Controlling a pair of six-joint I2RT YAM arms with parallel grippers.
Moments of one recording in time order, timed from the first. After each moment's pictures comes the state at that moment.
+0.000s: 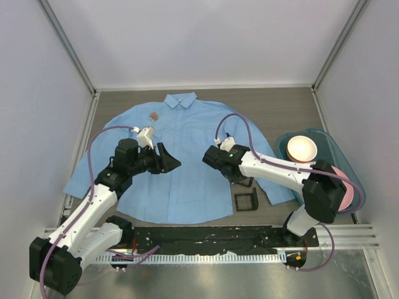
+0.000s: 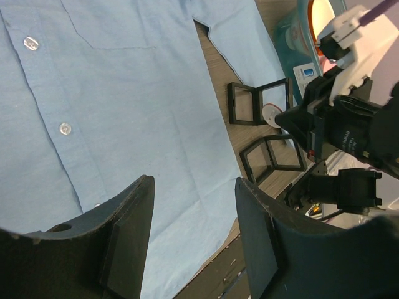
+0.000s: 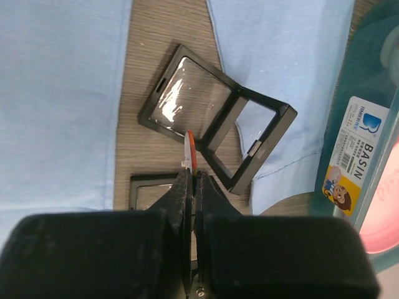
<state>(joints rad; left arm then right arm) -0.37 0.89 0.63 -0.22 0.43 -0.57 0.94 1.57 1.15 -1.03 0.57 0.61</state>
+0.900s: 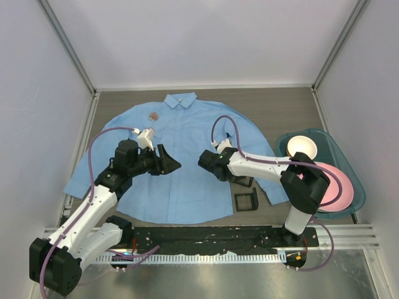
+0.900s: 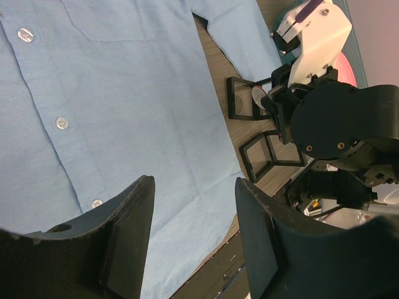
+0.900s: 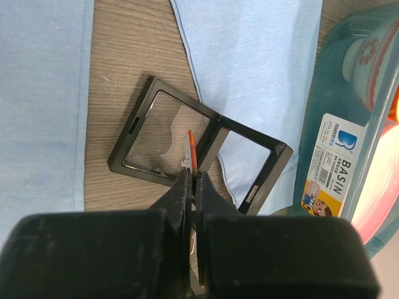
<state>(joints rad) -0.37 0.89 0.61 -0.22 0.45 -0.57 0.94 1.73 1.14 -0.98 0.73 0.61</state>
